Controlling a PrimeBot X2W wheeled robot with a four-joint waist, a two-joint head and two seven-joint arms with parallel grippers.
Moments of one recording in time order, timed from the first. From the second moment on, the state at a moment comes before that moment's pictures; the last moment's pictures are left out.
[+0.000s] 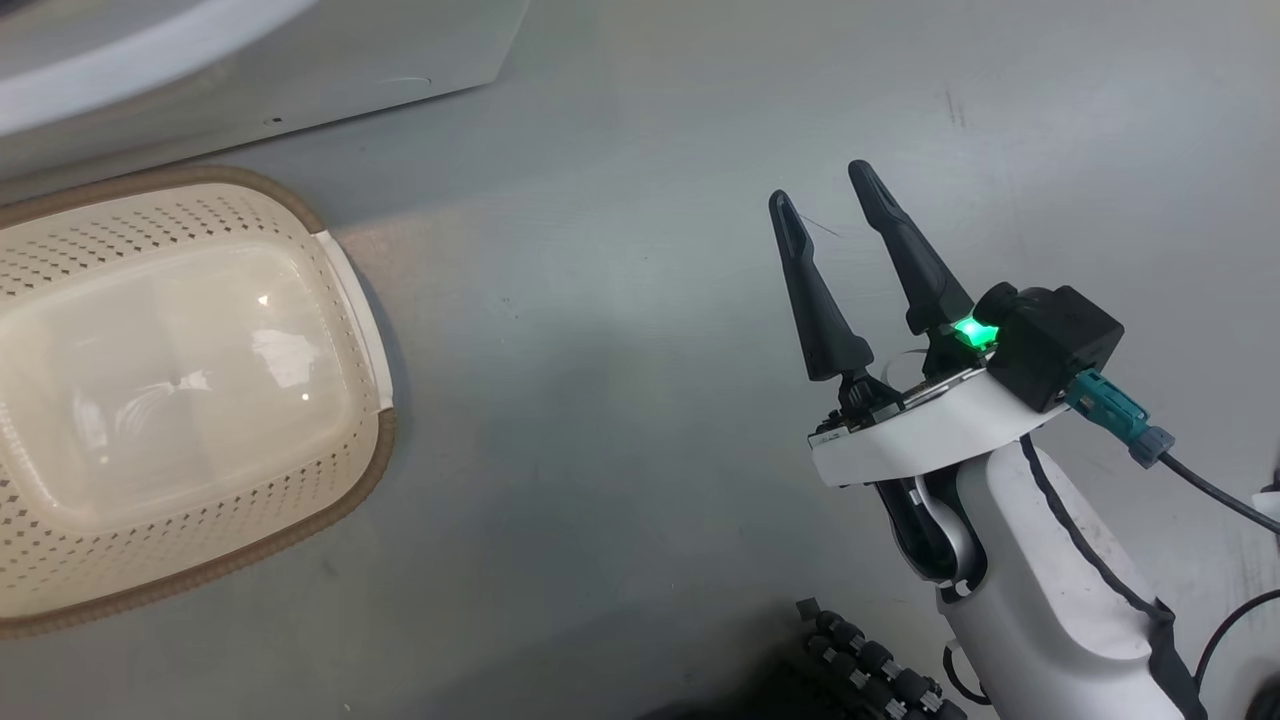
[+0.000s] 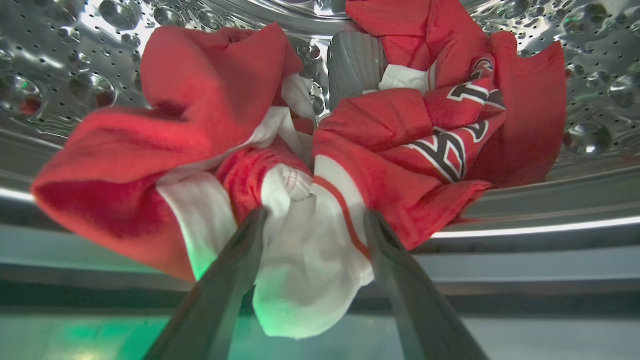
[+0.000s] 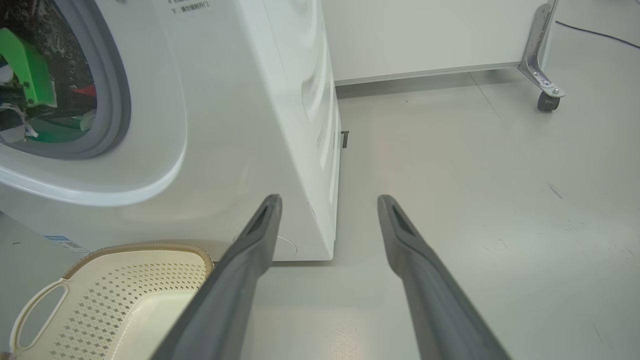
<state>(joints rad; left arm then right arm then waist) -1.17 0.37 0.00 0.63 -0.33 0.04 0.51 -0.40 -0.05 0.41 0.10 0.45 0.07 -0.26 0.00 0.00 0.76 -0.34</state>
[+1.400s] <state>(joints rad) -1.09 0.28 -0.06 0.59 -0.30 0.00 0.12 -0.41 -0.05 0.38 0.15 0.38 0.07 -0.26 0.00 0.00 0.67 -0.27</state>
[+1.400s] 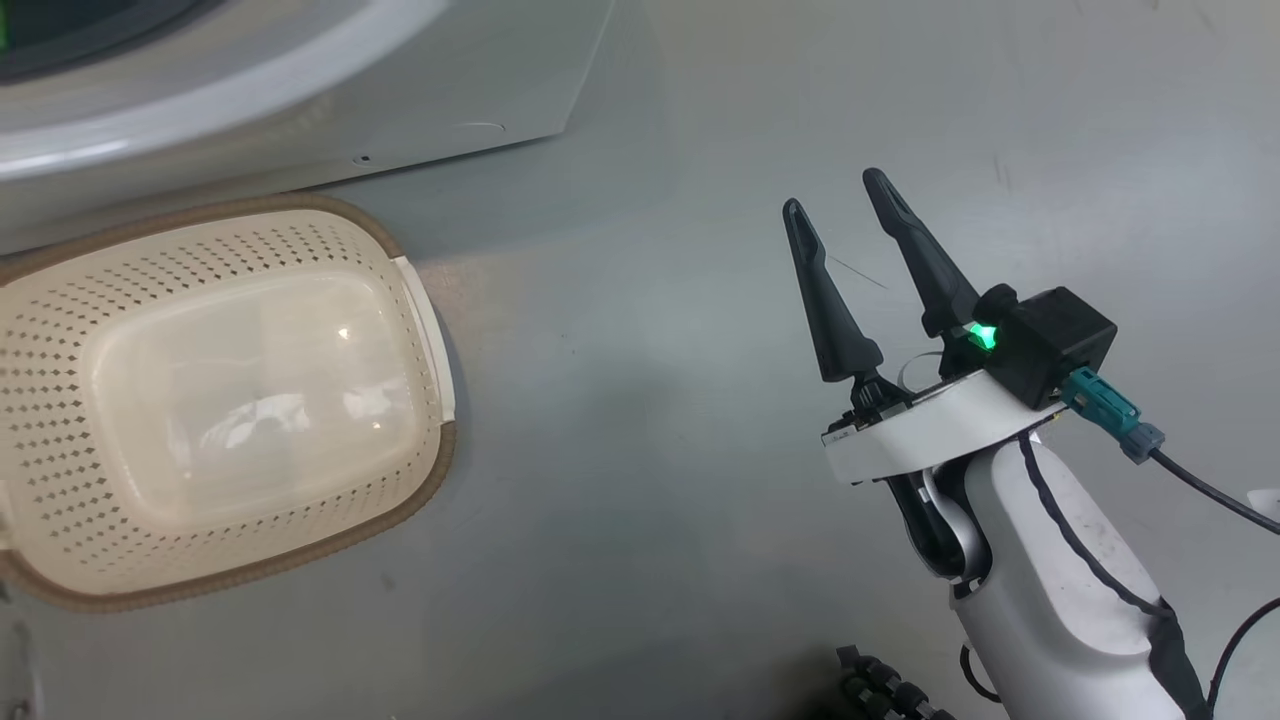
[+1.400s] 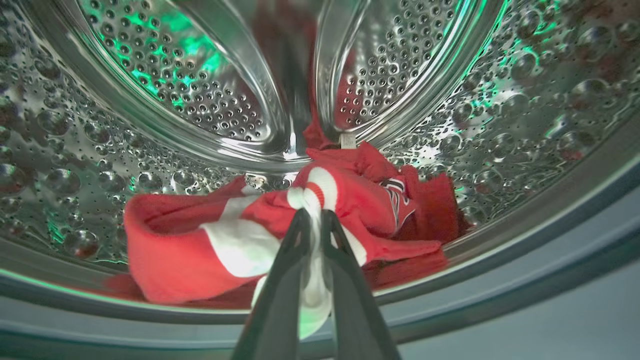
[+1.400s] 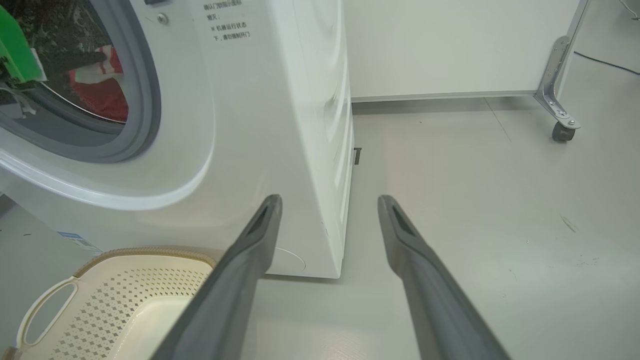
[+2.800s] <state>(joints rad) -0.57 0.09 -0.07 0.14 -0.28 0.07 -0.25 -0.24 -0.05 0.26 0.20 0.28 0.07 -0.26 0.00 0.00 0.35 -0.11</state>
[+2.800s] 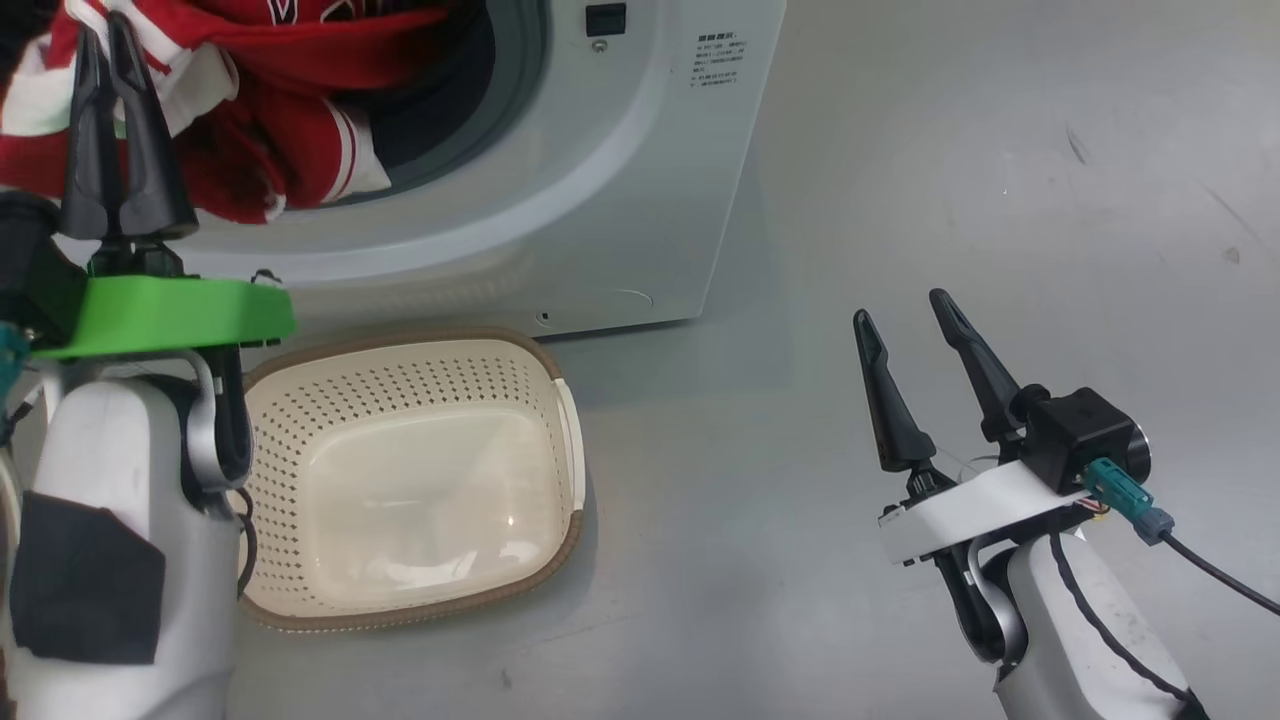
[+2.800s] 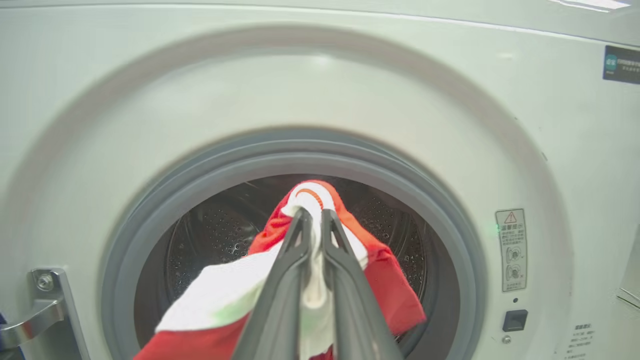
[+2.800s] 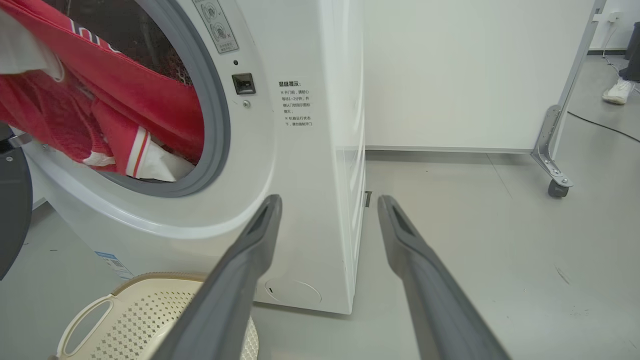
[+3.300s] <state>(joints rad) -0.41 0.08 -0.07 -0.07 -0.25 0.09 -0.25 -0.16 -0.05 0.23 0.21 0.28 0.07 -0.26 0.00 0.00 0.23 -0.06</state>
